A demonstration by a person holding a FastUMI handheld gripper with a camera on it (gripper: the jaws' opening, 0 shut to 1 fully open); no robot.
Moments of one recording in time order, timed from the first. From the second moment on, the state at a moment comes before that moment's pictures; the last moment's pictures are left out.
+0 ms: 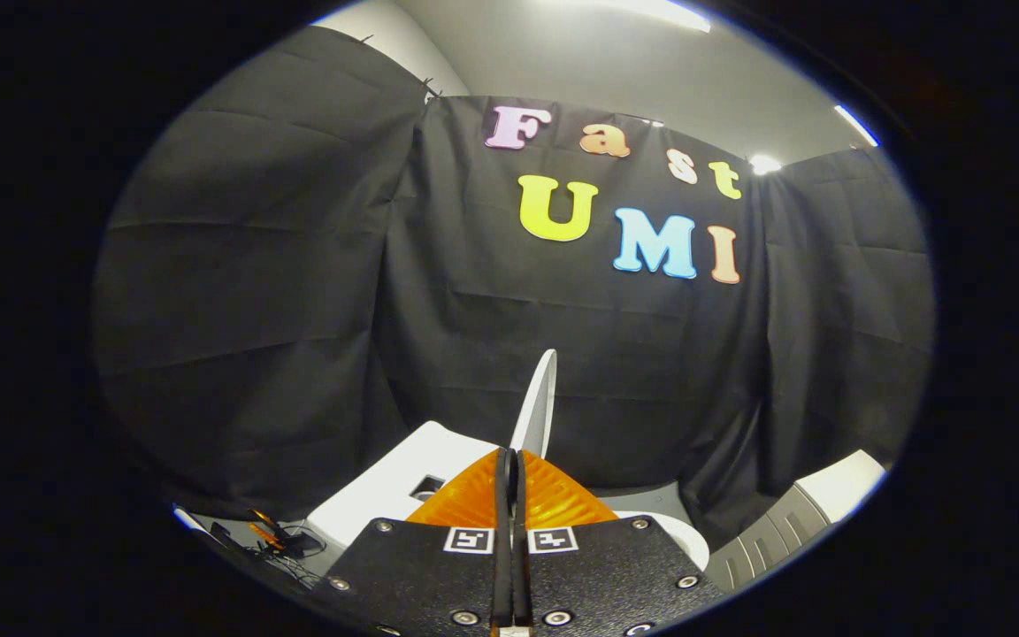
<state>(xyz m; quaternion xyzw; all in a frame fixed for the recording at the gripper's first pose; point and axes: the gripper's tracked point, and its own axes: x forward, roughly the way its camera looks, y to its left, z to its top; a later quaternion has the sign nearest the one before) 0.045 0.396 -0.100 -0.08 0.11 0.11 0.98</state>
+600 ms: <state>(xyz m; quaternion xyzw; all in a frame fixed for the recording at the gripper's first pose) 0.047 0.465 -0.114 -0.07 0.13 0.15 0.98</state>
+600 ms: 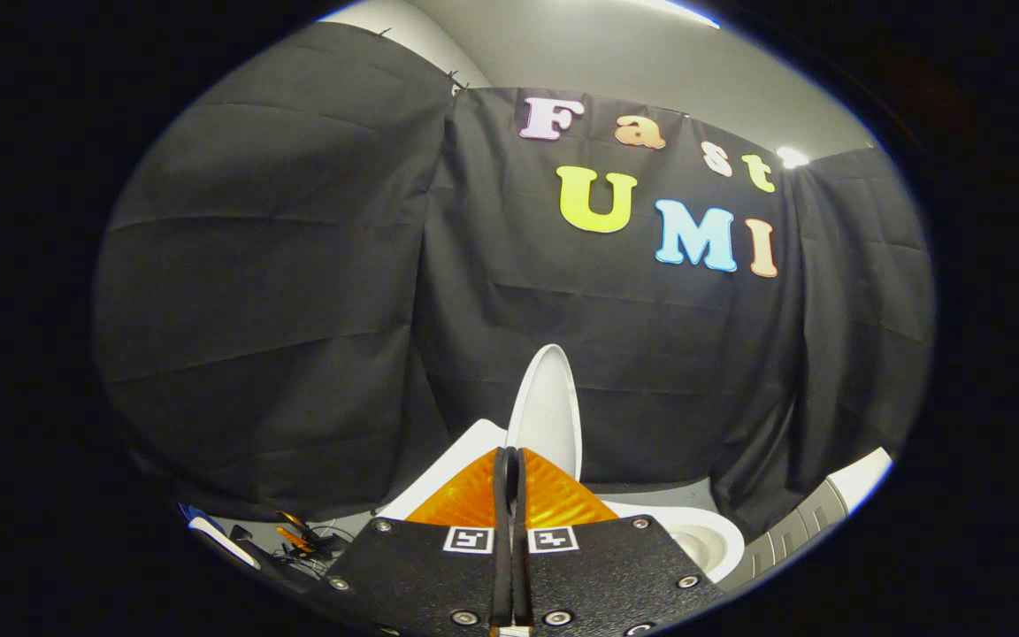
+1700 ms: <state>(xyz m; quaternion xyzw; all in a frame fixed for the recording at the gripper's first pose) 0.003 0.311 -0.004 0.09 0.04 0.23 0.97</state>
